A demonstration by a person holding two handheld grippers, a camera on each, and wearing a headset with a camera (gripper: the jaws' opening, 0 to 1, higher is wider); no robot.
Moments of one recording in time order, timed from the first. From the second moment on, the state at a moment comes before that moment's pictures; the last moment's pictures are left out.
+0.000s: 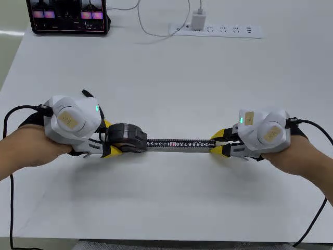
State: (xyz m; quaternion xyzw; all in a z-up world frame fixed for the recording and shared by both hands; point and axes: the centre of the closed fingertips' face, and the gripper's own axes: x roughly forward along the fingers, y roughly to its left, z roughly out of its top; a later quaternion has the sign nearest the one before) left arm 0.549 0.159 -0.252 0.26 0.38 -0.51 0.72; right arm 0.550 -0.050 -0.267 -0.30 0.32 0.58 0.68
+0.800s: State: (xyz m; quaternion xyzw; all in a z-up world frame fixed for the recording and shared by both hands) left arm 0.549 0.159 -0.252 0.26 0.38 -0.51 0.72; right arm 0.551 -0.077 -0.266 -0.30 0.33 0.57 0.69
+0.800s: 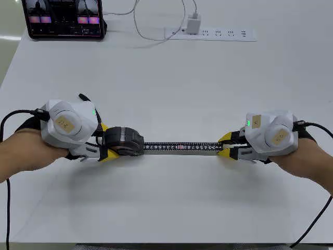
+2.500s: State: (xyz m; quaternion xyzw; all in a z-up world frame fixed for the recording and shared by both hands) left arm 0.550 0.158 -0.252 0.26 0.38 -0.51 0.72; right arm 0.549 -0.125 -0.264 -0.32 0.36 0.54 0.69
